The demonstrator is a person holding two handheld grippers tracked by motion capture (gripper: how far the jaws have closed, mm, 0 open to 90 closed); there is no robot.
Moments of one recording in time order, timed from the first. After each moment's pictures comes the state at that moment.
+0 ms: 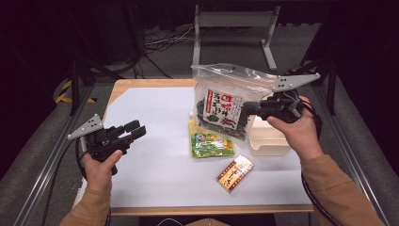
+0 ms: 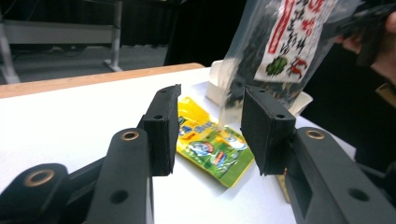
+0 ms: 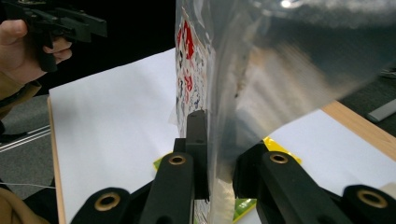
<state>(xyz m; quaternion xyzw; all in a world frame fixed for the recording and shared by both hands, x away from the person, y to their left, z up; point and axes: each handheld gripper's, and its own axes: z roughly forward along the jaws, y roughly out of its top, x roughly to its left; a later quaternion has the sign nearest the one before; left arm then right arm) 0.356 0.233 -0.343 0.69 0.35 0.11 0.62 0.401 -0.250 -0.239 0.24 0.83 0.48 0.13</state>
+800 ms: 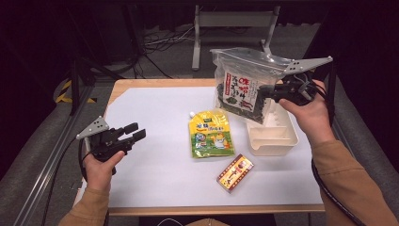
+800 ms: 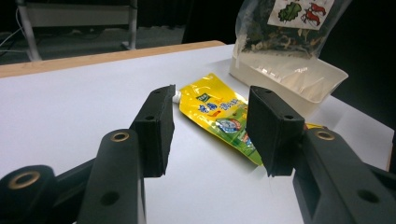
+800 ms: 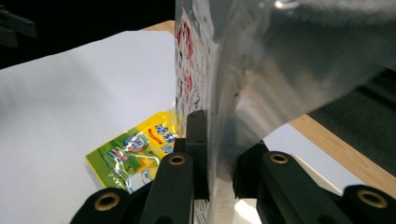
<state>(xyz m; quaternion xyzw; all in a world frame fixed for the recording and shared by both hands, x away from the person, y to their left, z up) 0.366 0.234 -0.361 0.72 0.36 0.13 0.58 0.434 -0.283 -0.222 0.28 0.83 0.43 0.20</state>
